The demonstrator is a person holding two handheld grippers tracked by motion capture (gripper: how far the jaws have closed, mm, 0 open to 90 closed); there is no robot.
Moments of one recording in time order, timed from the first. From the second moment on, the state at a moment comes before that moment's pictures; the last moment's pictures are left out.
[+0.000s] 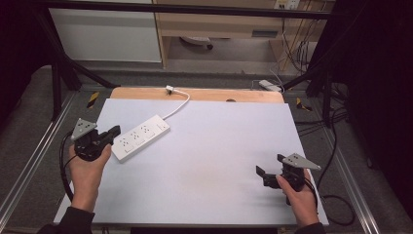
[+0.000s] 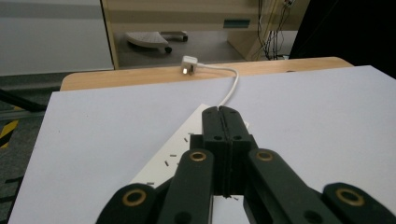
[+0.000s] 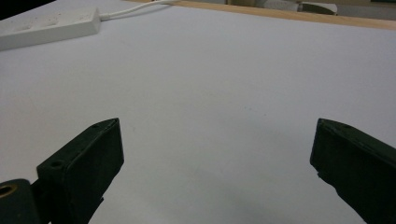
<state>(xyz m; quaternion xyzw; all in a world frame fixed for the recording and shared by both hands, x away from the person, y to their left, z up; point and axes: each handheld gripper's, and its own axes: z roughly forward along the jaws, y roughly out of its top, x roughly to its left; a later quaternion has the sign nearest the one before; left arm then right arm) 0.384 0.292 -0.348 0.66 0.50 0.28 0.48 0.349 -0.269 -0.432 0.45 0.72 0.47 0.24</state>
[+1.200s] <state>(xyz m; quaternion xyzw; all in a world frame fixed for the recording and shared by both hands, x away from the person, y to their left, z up) 0.402 0.296 -0.384 0.68 0.52 0.25 0.45 0.349 -0.269 -0.432 0.45 0.72 0.47 0.24</state>
